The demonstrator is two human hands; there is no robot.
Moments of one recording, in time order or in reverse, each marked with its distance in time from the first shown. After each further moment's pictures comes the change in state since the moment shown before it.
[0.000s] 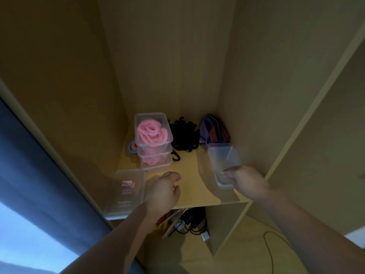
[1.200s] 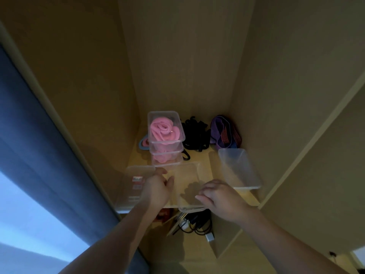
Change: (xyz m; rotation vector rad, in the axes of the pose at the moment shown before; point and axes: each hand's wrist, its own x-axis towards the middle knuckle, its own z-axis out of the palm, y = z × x) left_hand -0.007 -0.024 -0.018 -0.147 0.175 -0.368; right_hand 0.004 -0.089 0.034 0.177 0.133 -0.309
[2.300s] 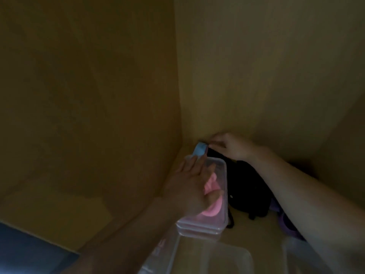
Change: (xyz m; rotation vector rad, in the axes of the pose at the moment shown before) left_hand 0.186 0.035 -0.046 0.709 -0.182 0.339; right_hand 0.368 0.110 -0.054 0.314 -0.185 -0.202
